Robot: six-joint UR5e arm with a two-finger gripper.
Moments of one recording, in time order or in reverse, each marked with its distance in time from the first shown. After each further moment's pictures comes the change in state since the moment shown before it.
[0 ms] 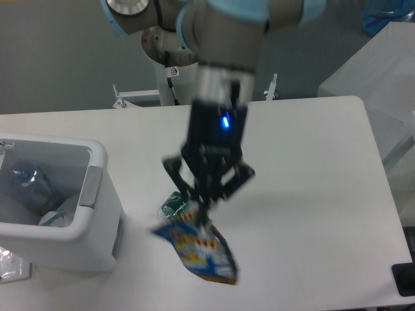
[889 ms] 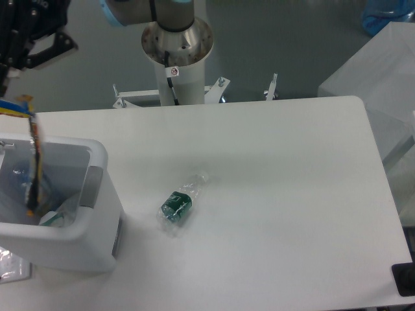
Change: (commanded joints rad) arm -0.267 0.112 -0.076 0.002 -0.066 0.014
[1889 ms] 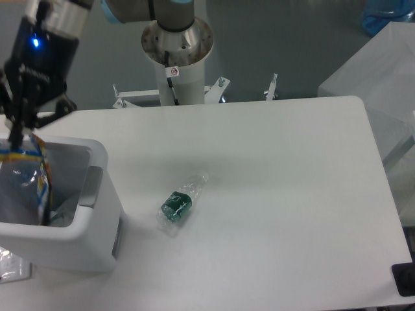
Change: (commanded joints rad) arm -0.025 -0.121 -0.109 0.008 0.101 0.103
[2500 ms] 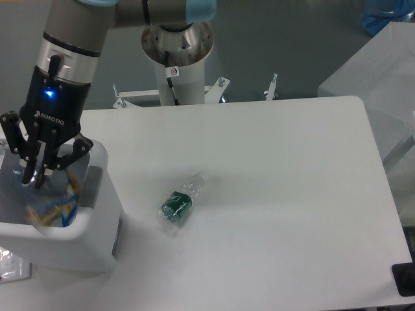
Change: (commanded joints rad) arm 0.002 0.000 0.002 0.000 0.000 0.035
